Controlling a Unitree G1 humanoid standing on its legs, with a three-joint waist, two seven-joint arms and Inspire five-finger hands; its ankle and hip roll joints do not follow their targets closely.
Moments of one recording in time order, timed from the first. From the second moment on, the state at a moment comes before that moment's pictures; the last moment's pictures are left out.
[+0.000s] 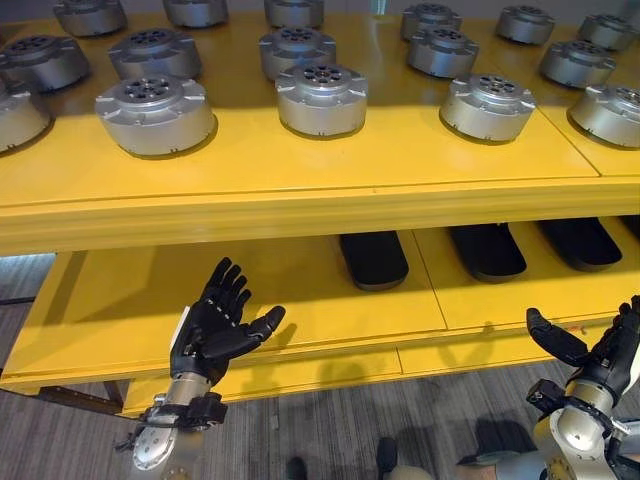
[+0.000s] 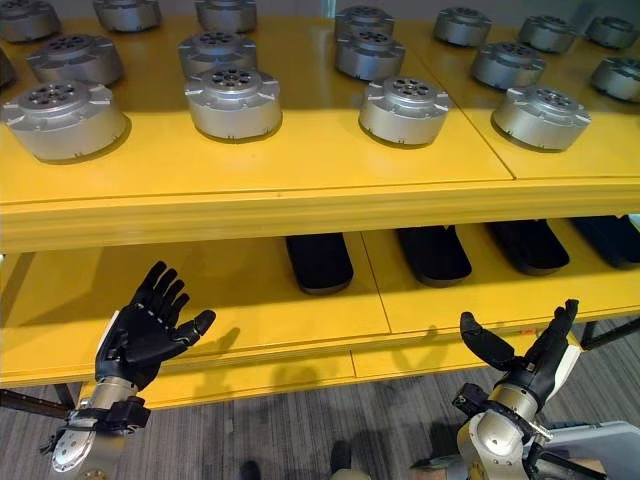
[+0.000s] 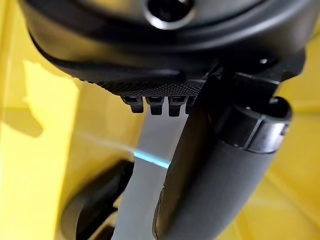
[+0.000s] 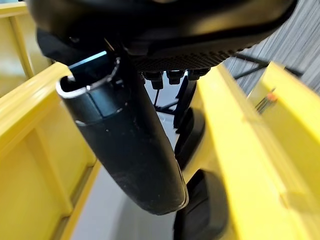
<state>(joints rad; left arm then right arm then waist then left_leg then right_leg) 0.32 0.41 0.02 -0.19 -0.71 -0.15 -0.13 0.31 -0.34 -0.14 -0.15 0.33 -0.06 -0.71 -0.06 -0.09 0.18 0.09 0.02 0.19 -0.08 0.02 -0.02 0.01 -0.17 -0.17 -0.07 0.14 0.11</state>
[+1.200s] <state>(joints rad) 0.29 0.30 0.03 -0.22 -0.78 -0.31 0.16 0.36 -0.43 -0.28 -0.13 0.25 -0.06 -0.87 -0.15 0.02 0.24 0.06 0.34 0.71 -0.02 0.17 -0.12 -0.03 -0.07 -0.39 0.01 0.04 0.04</state>
